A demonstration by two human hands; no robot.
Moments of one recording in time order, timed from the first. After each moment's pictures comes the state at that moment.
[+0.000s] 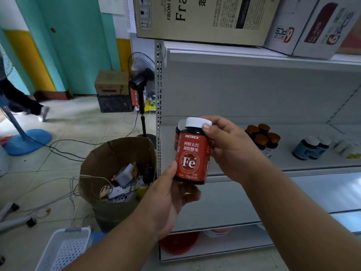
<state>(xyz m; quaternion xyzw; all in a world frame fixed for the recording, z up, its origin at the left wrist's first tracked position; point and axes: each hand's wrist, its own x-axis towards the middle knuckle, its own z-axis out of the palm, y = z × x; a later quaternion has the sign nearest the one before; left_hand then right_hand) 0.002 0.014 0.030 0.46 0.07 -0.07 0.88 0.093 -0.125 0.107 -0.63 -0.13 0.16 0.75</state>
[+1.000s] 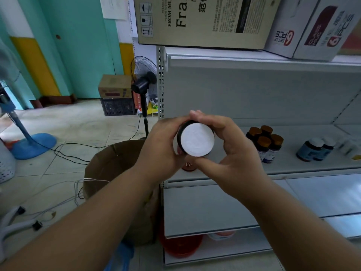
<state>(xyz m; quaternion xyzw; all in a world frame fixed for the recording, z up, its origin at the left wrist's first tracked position) 0.083 0.060 0.069 0.85 -0.19 0.24 0.43 0.058 -0.121 0.112 -0.75 -0.40 -0.16 0.50</state>
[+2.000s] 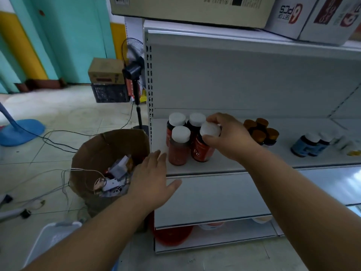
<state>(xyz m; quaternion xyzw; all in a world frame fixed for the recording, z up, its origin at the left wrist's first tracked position) 0.076 0.037 -0.033 0.99 0.02 0.02 0.14 0.174 -0.158 0.073 -0.93 -0.17 -0.03 0.31</state>
